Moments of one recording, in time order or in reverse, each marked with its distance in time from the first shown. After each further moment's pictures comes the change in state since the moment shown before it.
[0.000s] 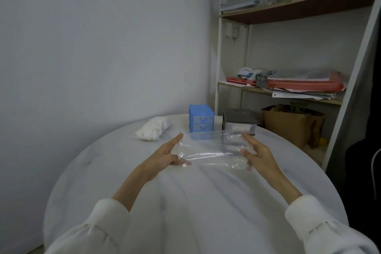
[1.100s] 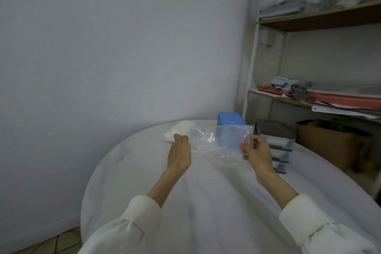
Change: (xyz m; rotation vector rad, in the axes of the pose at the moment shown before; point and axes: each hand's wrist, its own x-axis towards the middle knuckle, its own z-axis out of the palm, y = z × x) left_hand 0.005 0.004 -0.021 0.271 0.664 -0.061; right_hand 0.029 -0.056 0.101 0.253 0.182 0.164
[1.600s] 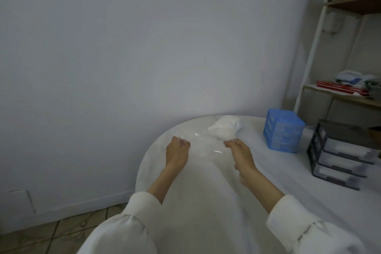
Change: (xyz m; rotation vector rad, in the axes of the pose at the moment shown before) left_hand 0.020 -0.087 -0.088 -0.043 0.216 -0.237; right_hand -0.040 0.022 0.145 -0.088 -0.342 0.187
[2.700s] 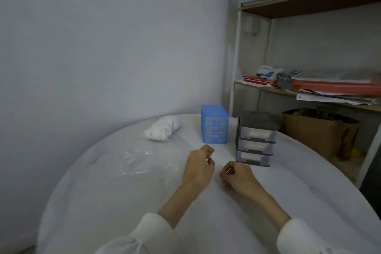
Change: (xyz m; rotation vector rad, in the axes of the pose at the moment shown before) left_hand -0.101 0.069 0.188 0.142 -0.345 0.490; right_hand -0.020 0.046 -0.191 -0.602 -0.012 -0.061
